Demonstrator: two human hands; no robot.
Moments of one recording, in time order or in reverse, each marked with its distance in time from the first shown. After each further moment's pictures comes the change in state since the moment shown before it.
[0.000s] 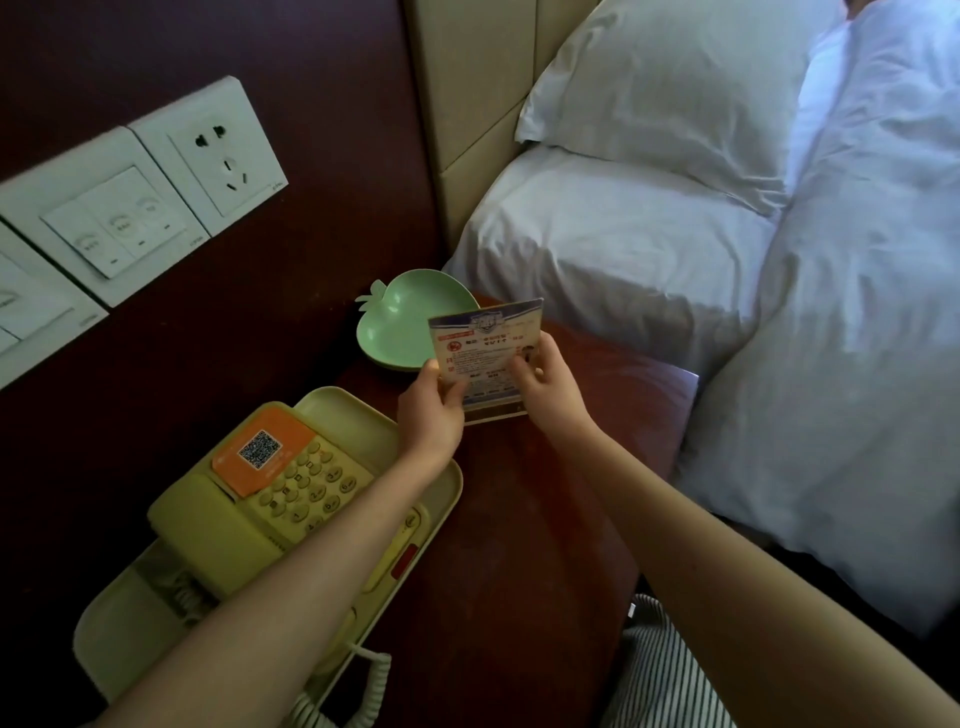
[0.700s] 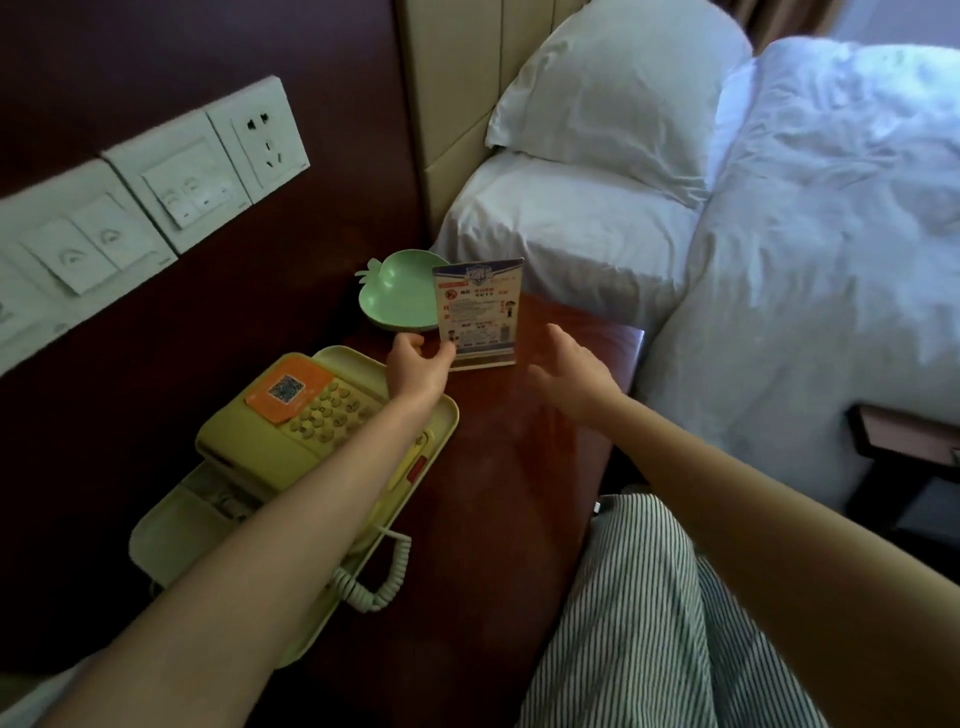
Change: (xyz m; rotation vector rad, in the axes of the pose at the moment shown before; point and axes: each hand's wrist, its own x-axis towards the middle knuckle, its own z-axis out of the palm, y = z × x) left_hand -0.038 0.009 -0.038 -0.172 -0.027 -0.203; right_hand -0.081 -0.031 -0.048 -0.813 -0.115 0.084
